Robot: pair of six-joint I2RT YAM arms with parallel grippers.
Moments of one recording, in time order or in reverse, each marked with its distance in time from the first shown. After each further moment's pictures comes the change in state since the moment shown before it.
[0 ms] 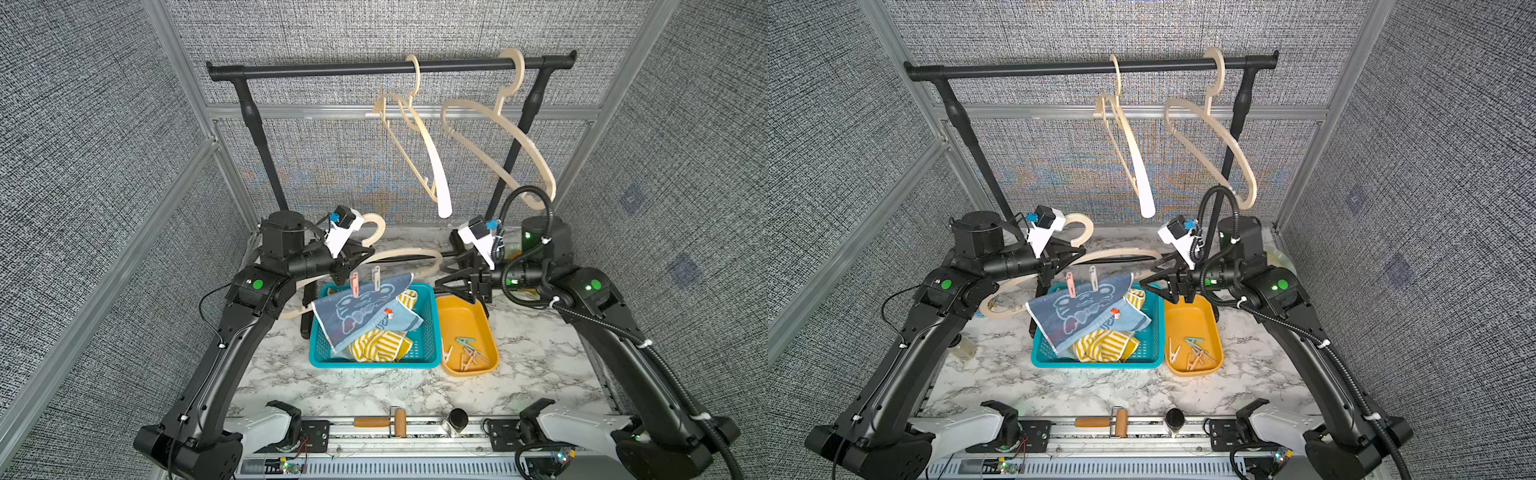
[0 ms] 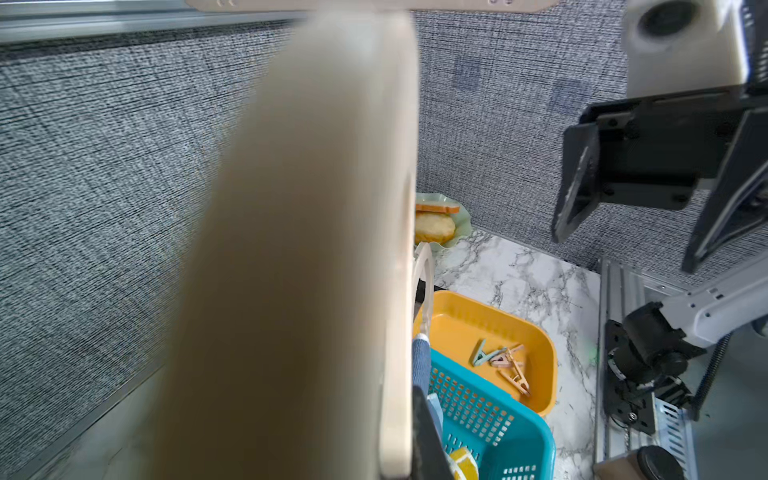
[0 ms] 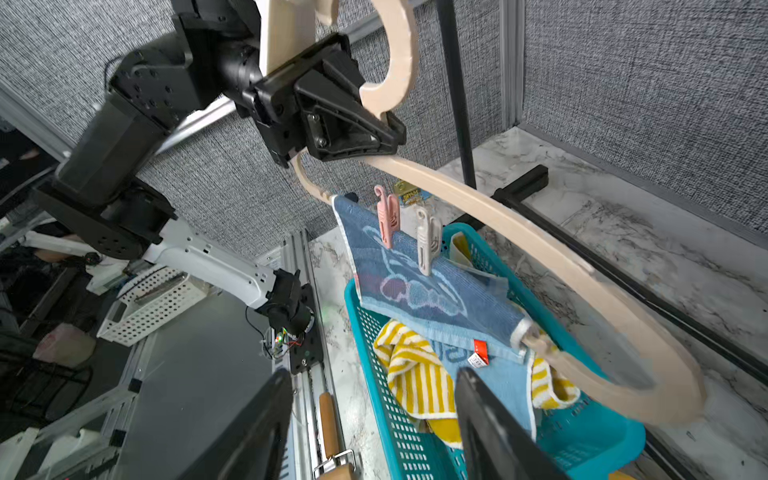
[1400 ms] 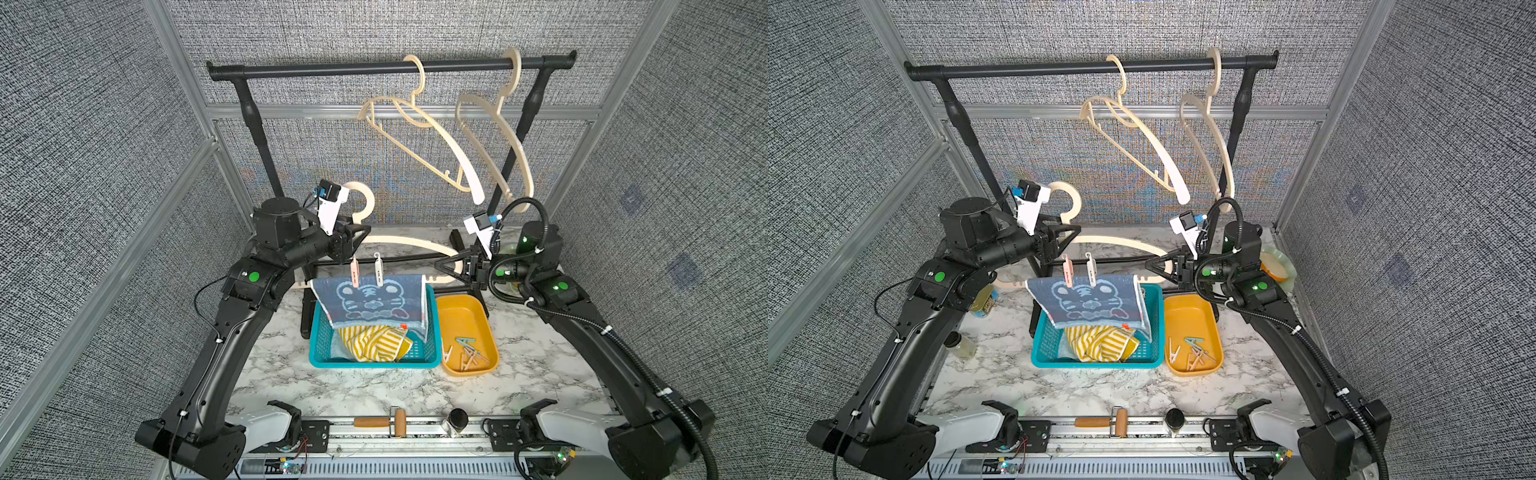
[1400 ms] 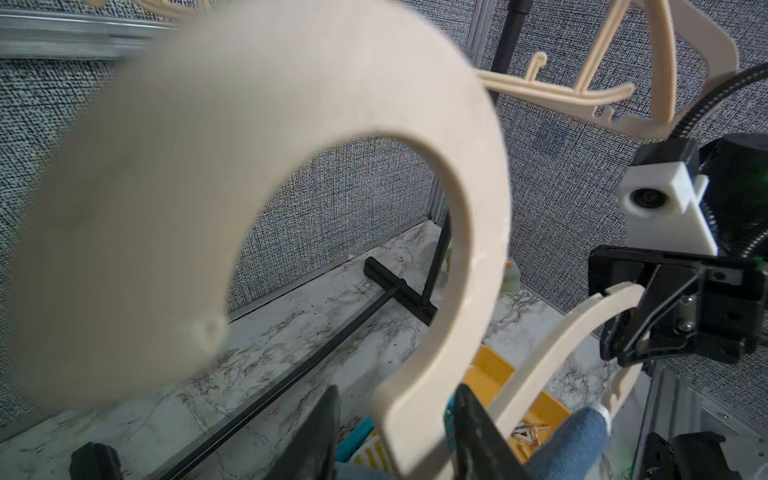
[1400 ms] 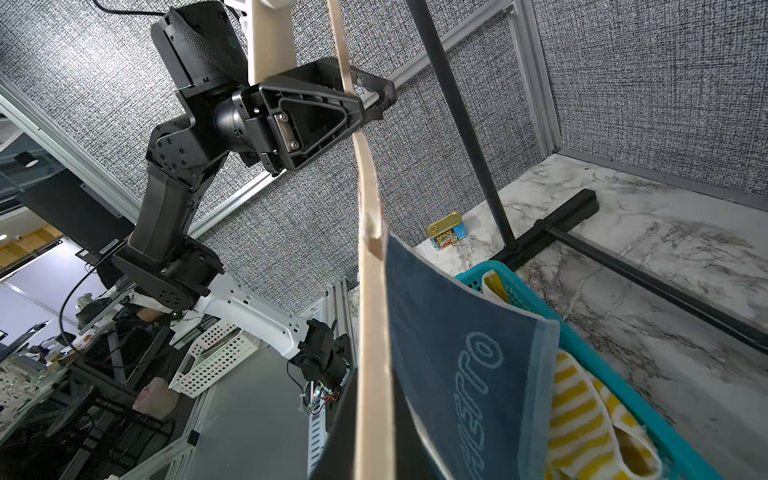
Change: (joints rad) left arm -0.004 0.050 0.110 0.051 -0.246 -0.251; right arm -0.172 -0.005 -0.328 0.638 -0.279 0.415
